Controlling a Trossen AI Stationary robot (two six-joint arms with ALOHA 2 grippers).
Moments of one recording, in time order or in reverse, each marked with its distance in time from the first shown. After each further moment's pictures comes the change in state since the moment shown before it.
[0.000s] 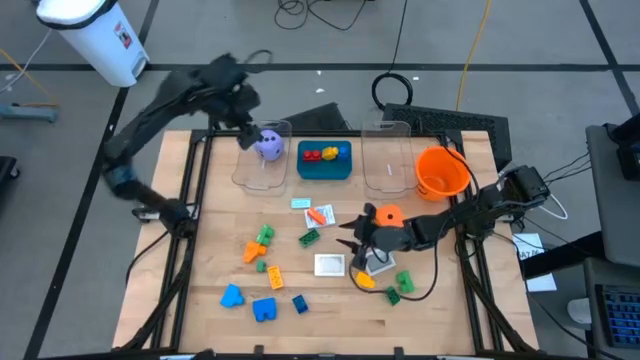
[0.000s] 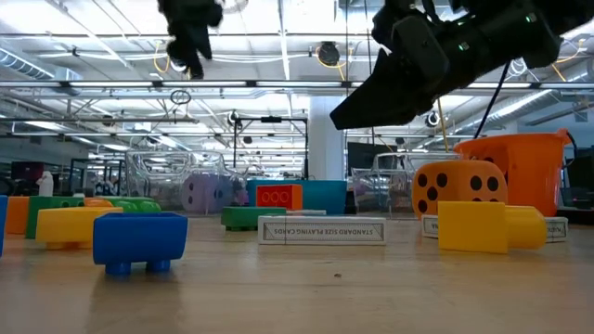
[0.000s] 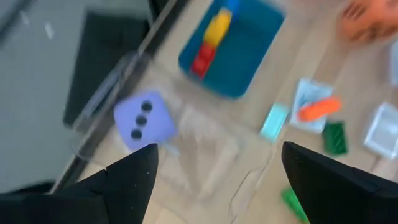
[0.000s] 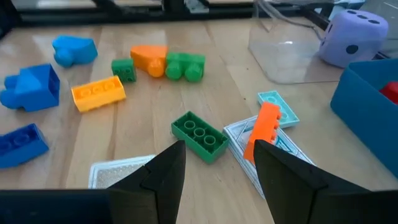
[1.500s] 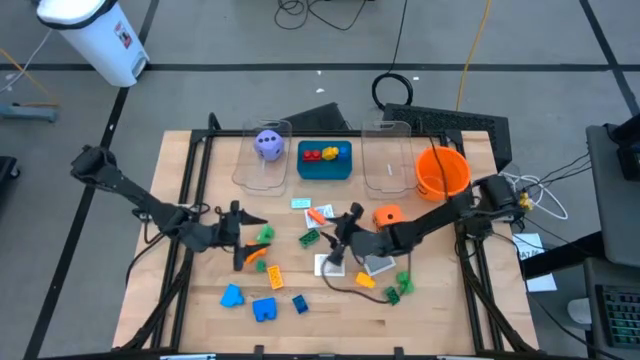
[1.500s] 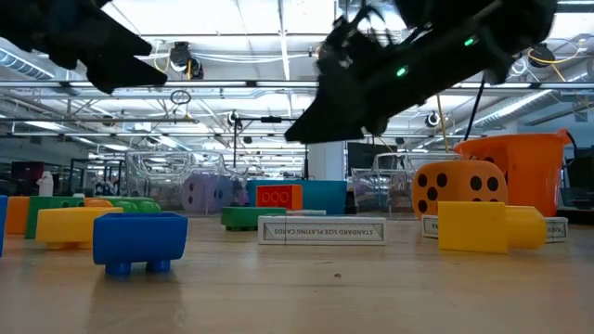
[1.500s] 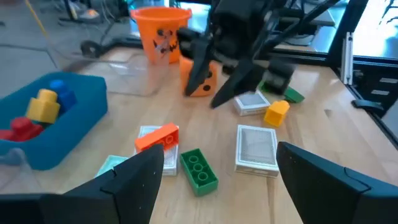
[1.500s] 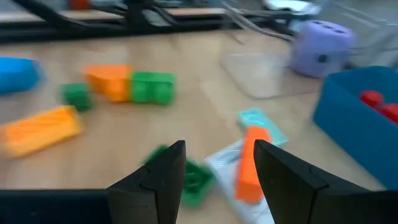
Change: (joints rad) left arm -1.285 -0.619 -1.430 1.520 -0.836 -0.452; right arm -0.025 0.259 0.187 0.071 0.190 -0.005
